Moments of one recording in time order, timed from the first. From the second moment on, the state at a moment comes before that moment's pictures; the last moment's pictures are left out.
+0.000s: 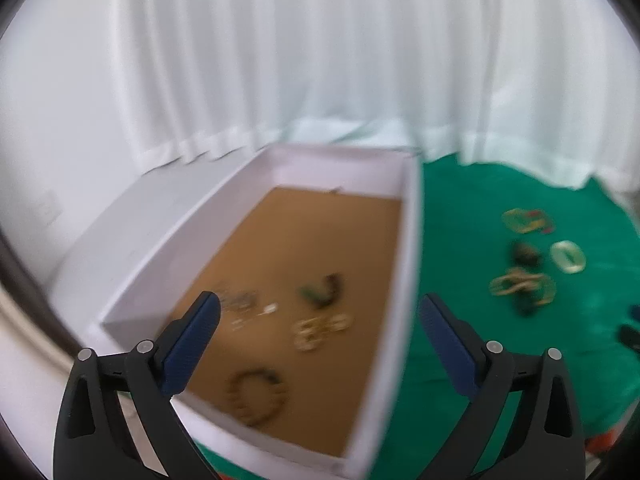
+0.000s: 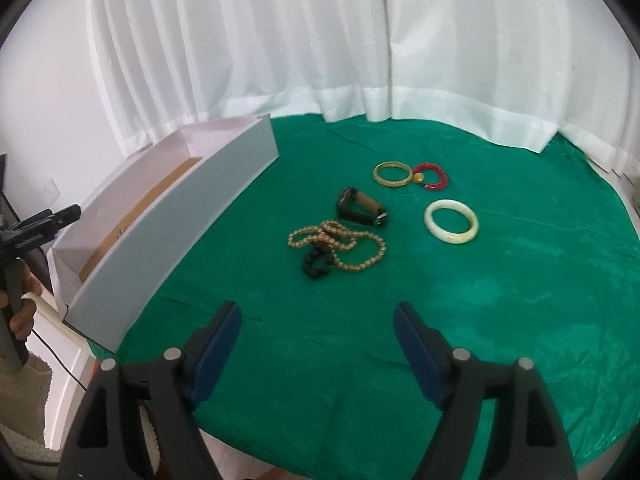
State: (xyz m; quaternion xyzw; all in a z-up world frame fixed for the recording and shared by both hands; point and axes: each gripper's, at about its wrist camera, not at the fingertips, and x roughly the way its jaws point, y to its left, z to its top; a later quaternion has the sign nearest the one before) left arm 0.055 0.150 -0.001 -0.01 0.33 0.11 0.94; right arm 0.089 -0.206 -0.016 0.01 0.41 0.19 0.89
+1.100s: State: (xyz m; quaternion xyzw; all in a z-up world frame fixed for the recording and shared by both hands) left arm 0.005 0.018 -0.037 0.03 0.36 -0.07 0.93; right arm 0.022 -0.202 -0.001 -0.07 0.39 0.13 0.91
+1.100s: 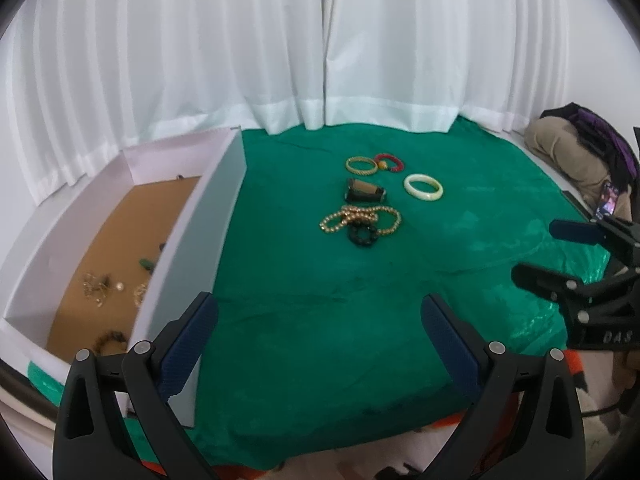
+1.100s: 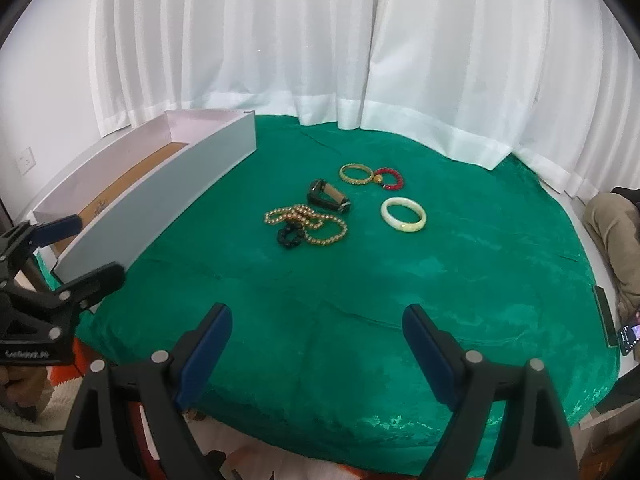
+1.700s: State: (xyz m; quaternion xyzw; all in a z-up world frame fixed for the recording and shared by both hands) left arm 0.070 -0.015 -0.083 0.02 0.44 -0.11 0.89; right arm 0.057 -0.264 -0.062 0.00 0.43 0.11 0.89
